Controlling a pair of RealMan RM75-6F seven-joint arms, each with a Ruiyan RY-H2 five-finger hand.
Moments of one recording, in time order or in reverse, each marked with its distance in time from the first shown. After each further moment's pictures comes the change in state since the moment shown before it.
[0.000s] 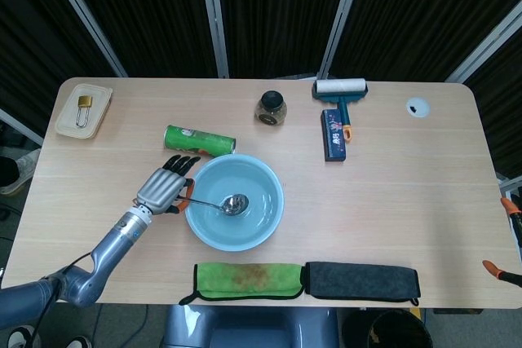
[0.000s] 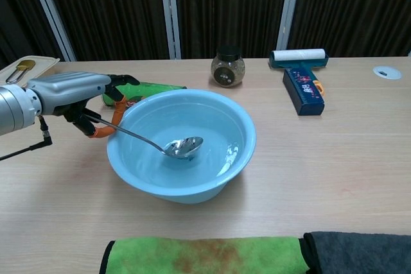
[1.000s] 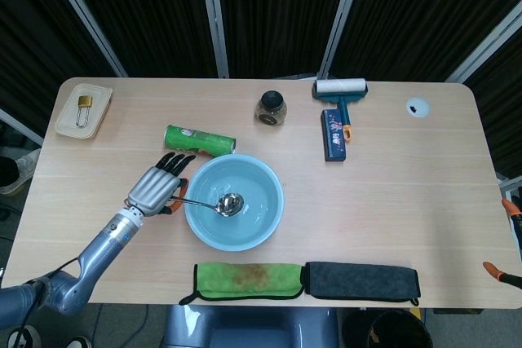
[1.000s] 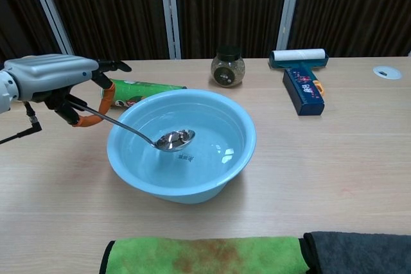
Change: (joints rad) left arm 0.002 0.130 0.027 -0.172 -0.022 0.062 0.108; right arm -0.011 0.002 -0.003 0.002 -0.015 0.021 0.014
